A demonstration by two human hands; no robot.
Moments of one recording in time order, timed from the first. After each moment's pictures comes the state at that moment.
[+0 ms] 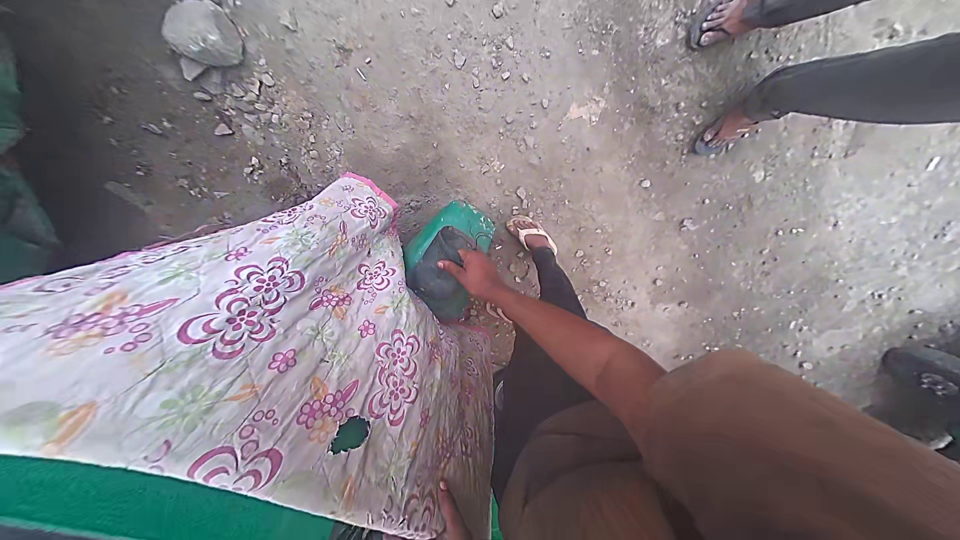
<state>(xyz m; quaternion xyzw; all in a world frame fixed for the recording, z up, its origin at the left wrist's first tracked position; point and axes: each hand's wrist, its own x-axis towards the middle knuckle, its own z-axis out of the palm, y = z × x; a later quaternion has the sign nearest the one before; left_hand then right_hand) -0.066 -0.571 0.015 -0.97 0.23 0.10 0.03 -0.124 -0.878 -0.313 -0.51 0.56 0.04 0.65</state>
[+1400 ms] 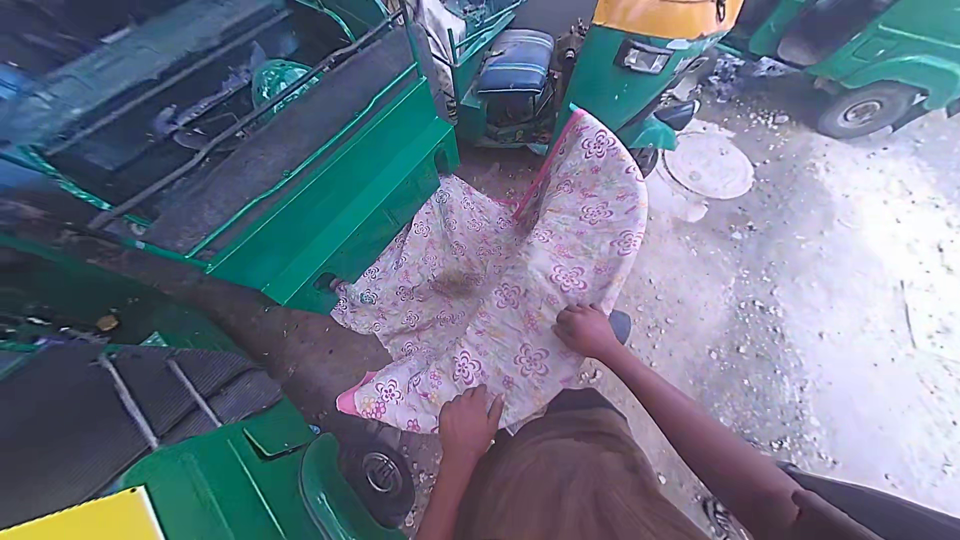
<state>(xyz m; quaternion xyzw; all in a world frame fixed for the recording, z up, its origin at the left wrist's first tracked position) -0.087 -0.273 0.016 -0.97 0.17 0.19 -0.05 -0.043 -0.615 0.025 -0.99 0.01 0.12 0.11</state>
